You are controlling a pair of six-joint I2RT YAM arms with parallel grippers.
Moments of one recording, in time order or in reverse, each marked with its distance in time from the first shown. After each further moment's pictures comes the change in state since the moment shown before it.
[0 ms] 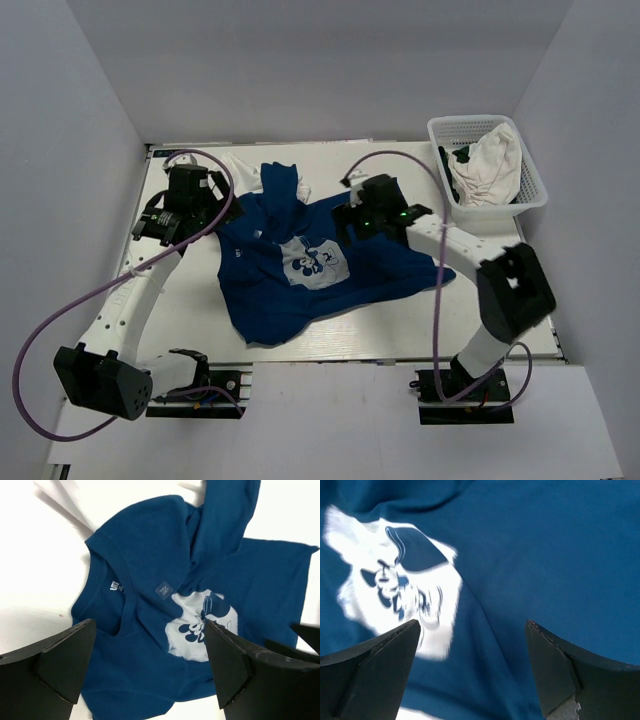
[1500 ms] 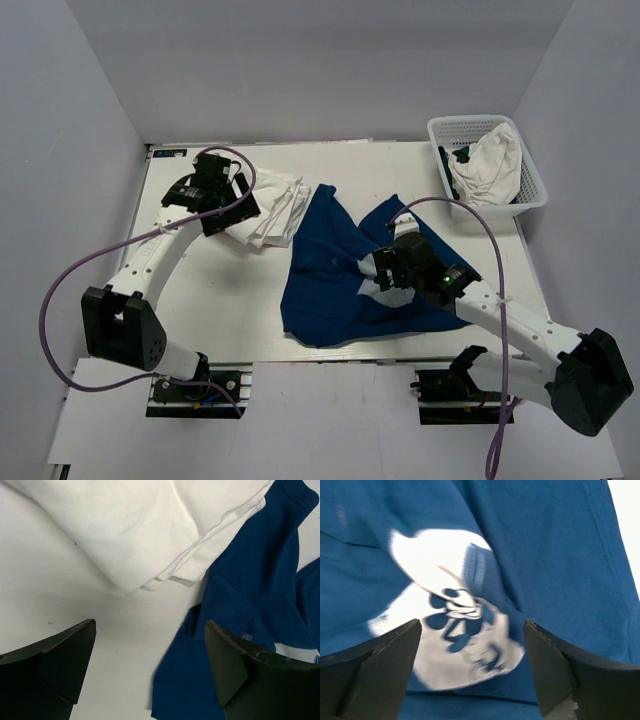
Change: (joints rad) left arm -0.013 0.249 0.064 -0.005 0.064 0.049; right arm 0.153 -0.486 -0.437 -0.129 0.478 0.152
